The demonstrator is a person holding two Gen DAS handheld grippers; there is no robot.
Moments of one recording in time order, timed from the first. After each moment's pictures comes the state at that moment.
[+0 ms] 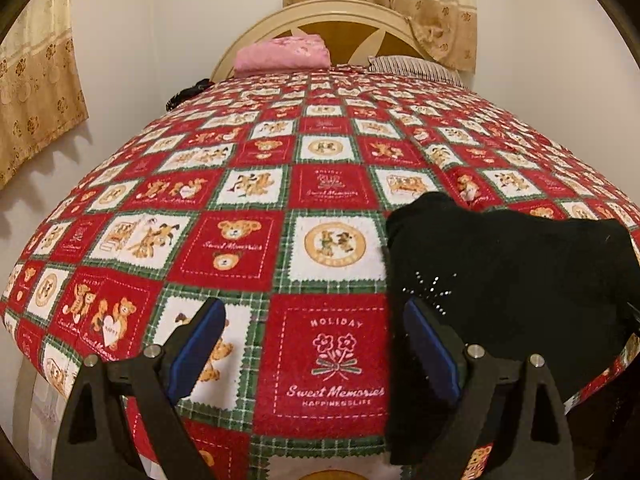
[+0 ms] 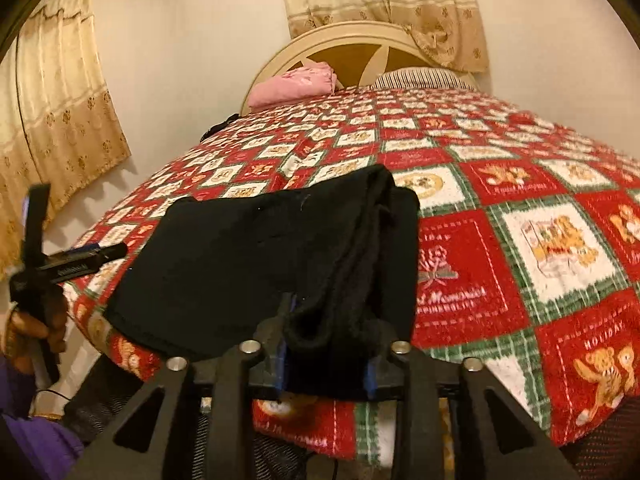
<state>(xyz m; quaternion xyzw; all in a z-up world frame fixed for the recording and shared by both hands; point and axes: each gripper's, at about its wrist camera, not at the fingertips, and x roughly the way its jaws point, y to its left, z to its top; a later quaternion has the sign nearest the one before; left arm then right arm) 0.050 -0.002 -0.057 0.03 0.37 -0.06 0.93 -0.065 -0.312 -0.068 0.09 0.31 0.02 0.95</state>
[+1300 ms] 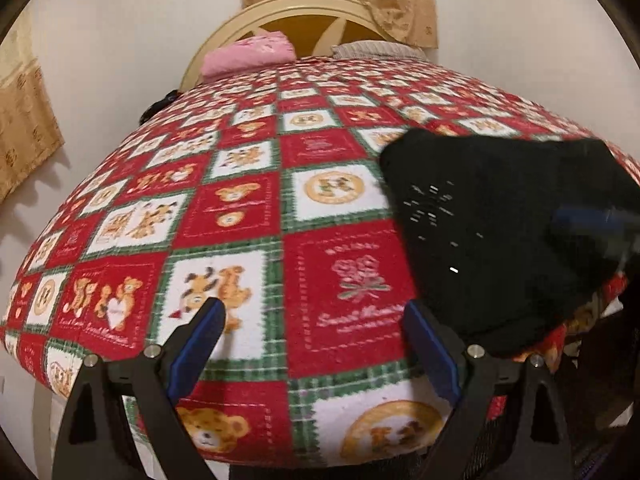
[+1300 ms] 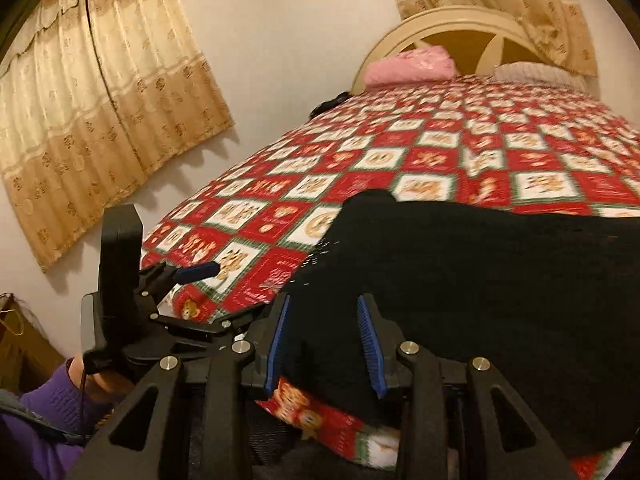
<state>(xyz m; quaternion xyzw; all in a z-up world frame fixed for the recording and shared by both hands) 0.026 0.024 -0.080 0.08 0.37 -0.11 0.92 -0.010 -0.167 -0.062 0.08 0.32 0.22 0.92</state>
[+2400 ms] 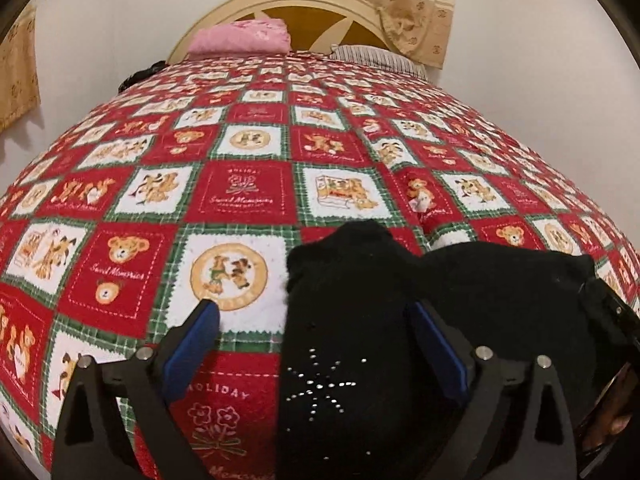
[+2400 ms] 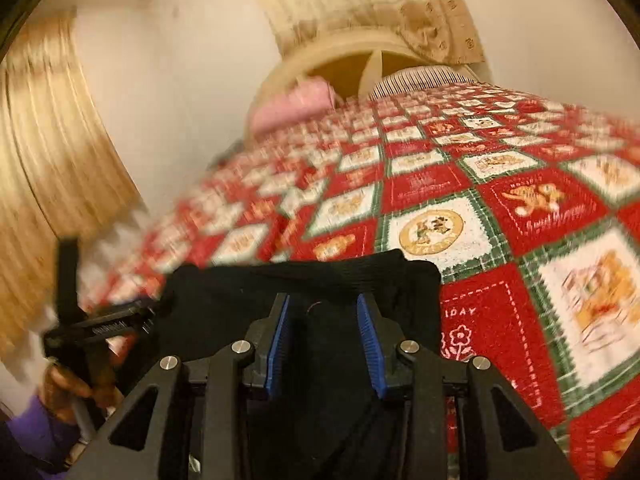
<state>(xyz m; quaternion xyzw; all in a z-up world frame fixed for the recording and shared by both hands) 0.095 -0.047 -0.072 -0.02 0.40 -0.14 0.91 -0.022 -0.337 -0.075 0.18 0.24 0.06 0.95</state>
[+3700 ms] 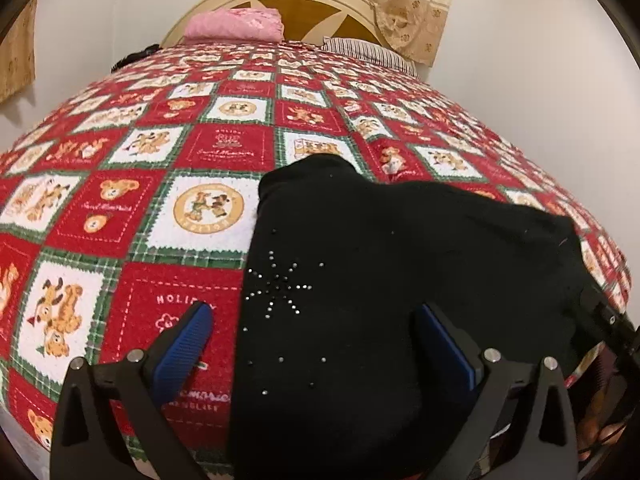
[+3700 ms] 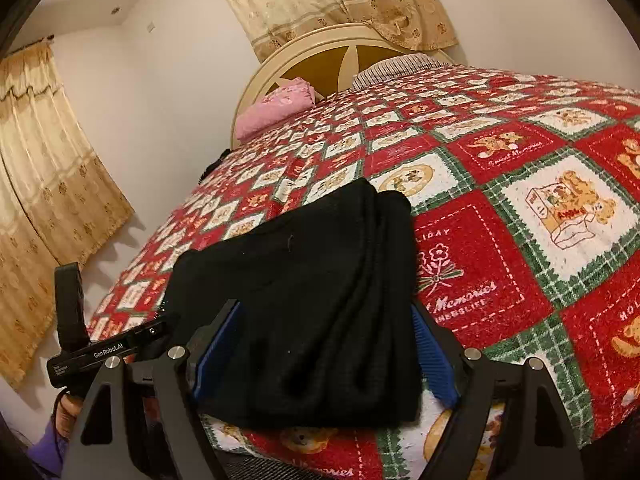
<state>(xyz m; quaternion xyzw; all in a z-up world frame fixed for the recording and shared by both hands) 0.058 -0.051 -0.083 -0.04 0.41 -0.17 0.89 -0.054 -0.325 -0.077 0.20 0.28 0.01 0.94</state>
